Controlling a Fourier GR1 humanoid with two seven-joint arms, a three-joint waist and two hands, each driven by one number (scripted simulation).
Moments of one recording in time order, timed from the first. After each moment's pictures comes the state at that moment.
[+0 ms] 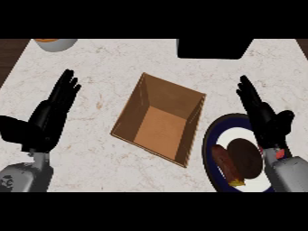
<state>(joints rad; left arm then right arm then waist) -0.16 0.24 -0.10 -1.64 0.18 0.12 0.14 -0.22 -0.38 0.26 -1.43 -0.26 -0.24 0.02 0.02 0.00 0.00</state>
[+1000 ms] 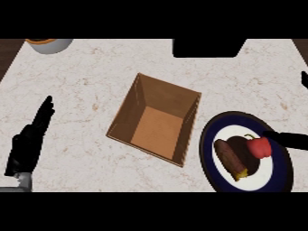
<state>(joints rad) 0.00 0.33 -0.07 -1.53 -0.04 0.17 0.08 -0.13 -0.61 0.07 -1.35 0.02 -0.28 -0.46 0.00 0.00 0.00</state>
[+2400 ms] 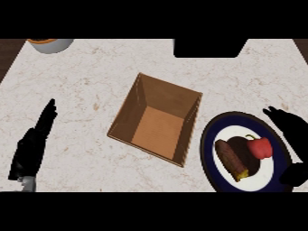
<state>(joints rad) 0.03 0.28 -0.05 -1.56 -0.10 0.15 0.09 -0.07 -0.79 0.35 -1.68 0.59 0.20 0.40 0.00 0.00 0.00</state>
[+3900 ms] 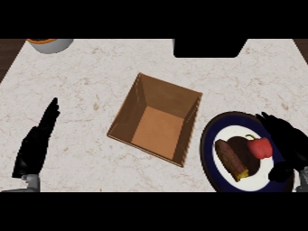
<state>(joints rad) 0.02 0.18 0.02 -1.56 -0.20 0.07 0.09 -0.04 -0.48 0.15 -1.48 0.95 0.25 0.19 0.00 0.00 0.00</state>
